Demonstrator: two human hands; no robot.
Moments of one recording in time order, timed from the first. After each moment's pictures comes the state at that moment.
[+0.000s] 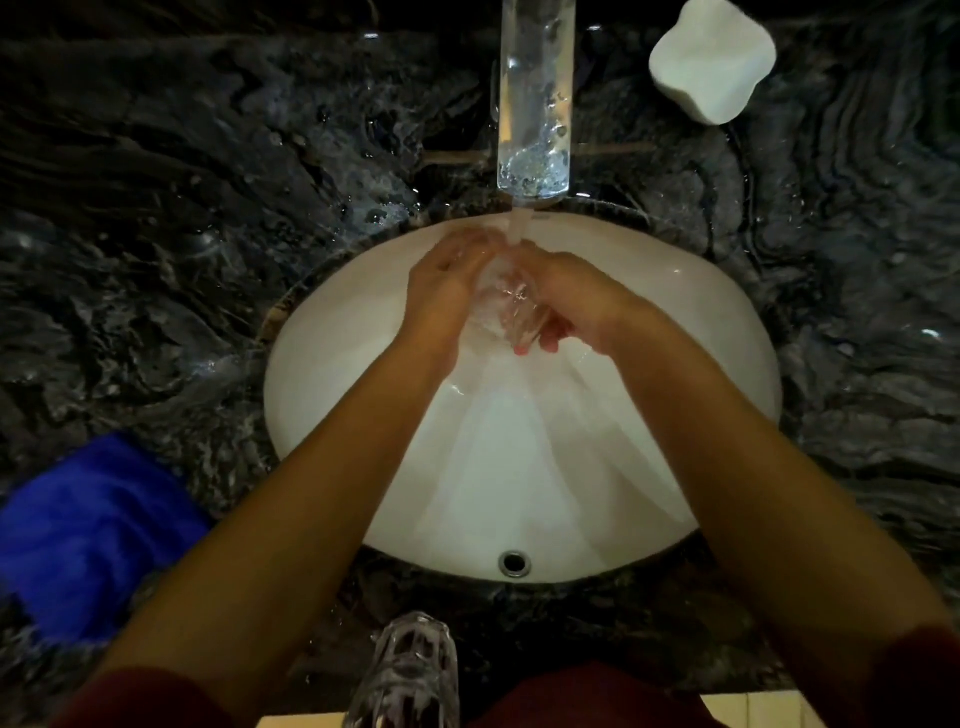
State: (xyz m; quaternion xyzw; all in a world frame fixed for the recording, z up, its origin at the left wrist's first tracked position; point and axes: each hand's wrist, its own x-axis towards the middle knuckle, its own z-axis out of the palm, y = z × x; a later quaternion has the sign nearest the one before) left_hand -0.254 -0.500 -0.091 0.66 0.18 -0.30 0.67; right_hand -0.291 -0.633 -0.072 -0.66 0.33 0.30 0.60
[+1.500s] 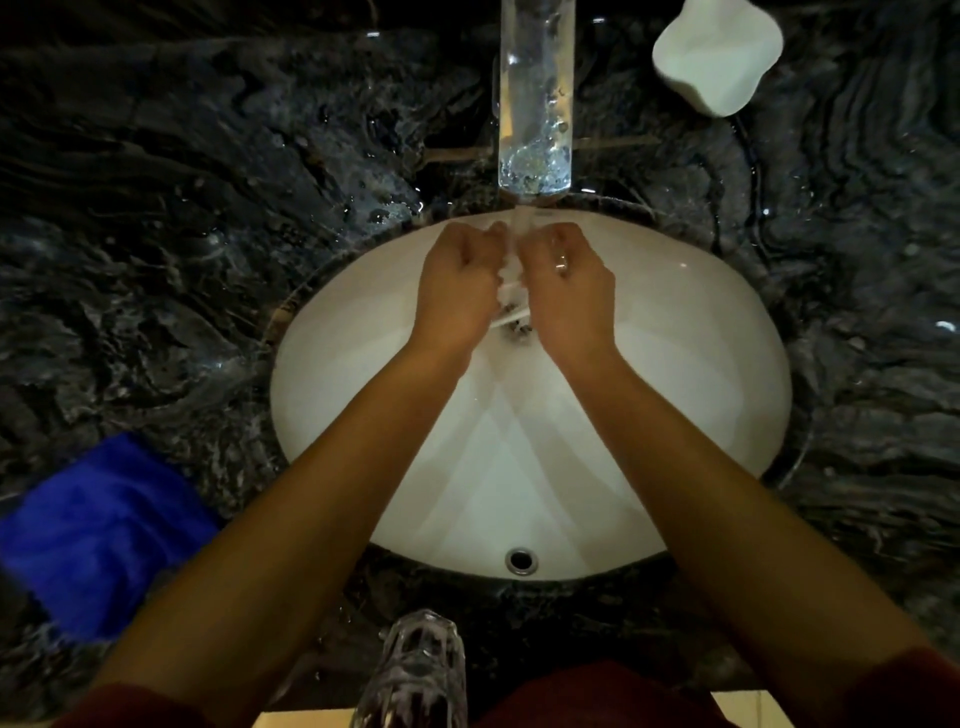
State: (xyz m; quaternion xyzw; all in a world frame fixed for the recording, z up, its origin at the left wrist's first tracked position) left_hand -0.259 -0.508 -0.068 0.75 0.13 -0.29 0.57; right_hand -0.310 -0.603 -0.078 -0.77 0.38 0.00 0.52
